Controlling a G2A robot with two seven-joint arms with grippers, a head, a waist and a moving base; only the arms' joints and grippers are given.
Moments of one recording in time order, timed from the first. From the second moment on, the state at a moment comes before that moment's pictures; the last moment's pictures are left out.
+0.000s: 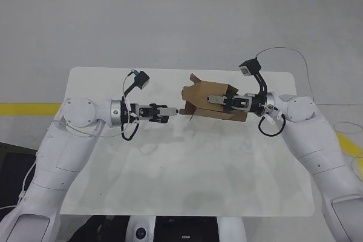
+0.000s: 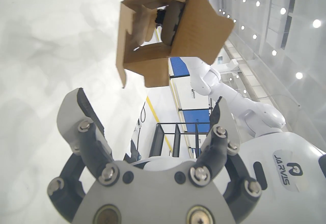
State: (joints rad) left arm 0.87 -1.05 -1.19 -1.52 -0.25 -0.12 -1.20; right arm -0.65 -1.09 0.96 -1.14 0.55 -0.66 1.16
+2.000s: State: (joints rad) left arm 0.72 -1.08 -1.01 -1.40 -0.15 -0.14 -1.14; right arm -0.70 -1.05 0.91 -1.30 0.69 -0.62 1.20
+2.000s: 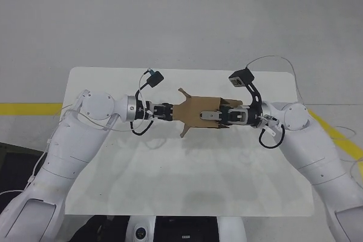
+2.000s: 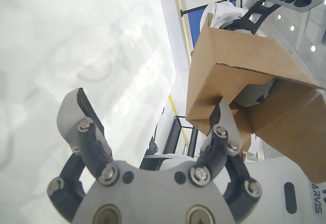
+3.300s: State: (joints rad) left arm 0.75 -1.08 -1.01 -1.43 -0.16 -0.14 -1.14; right arm -0.69 -1.06 0.90 -1.25 0.64 -0.66 1.16
